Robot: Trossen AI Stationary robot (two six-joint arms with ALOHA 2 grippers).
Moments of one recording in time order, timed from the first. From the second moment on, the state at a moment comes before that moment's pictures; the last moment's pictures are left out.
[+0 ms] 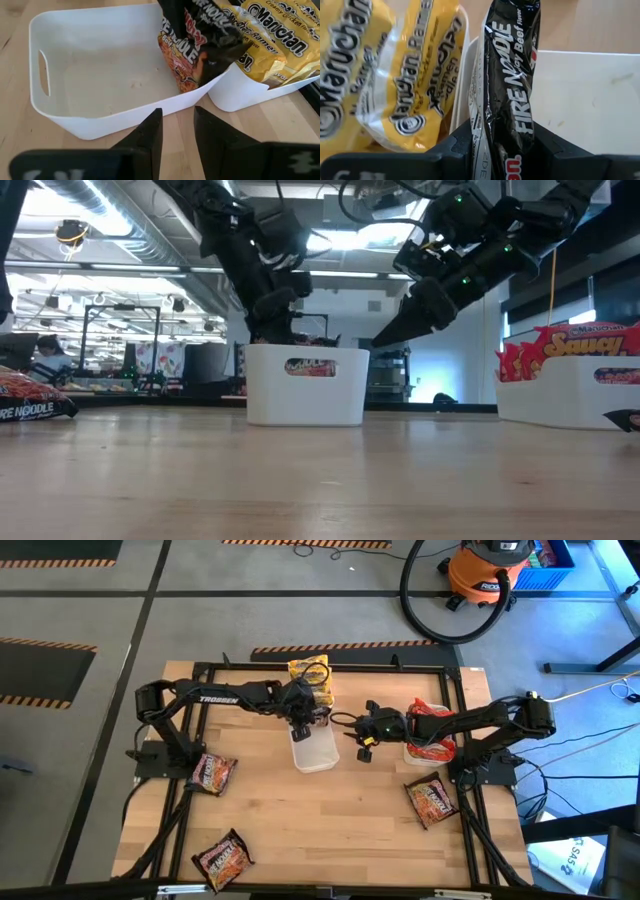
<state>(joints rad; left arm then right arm) 0.33 1.68 1.10 -0.36 -0.04 0.04 -0.14 1.47 0.63 0.30 0.11 -0.11</state>
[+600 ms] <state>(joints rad) 0.33 1.72 1.10 -0.36 -0.08 0.01 -0.14 1.47 0.63 0.29 0.11 -0.11</state>
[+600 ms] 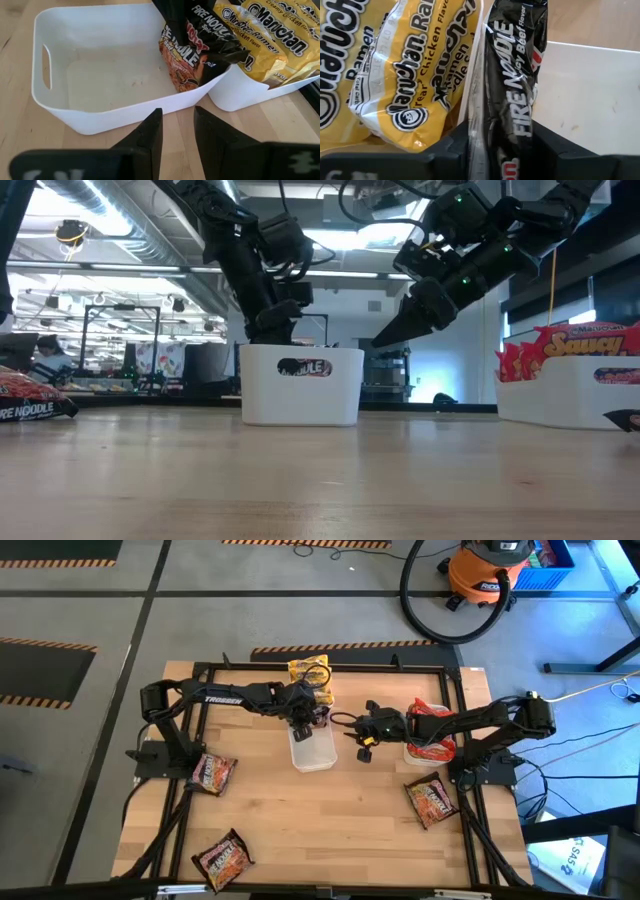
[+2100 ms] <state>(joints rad) 0.28 1.48 1.10 -0.44 -0.19 0.06 -0.14 1.47 0.63 0.31 0.03 -0.06</state>
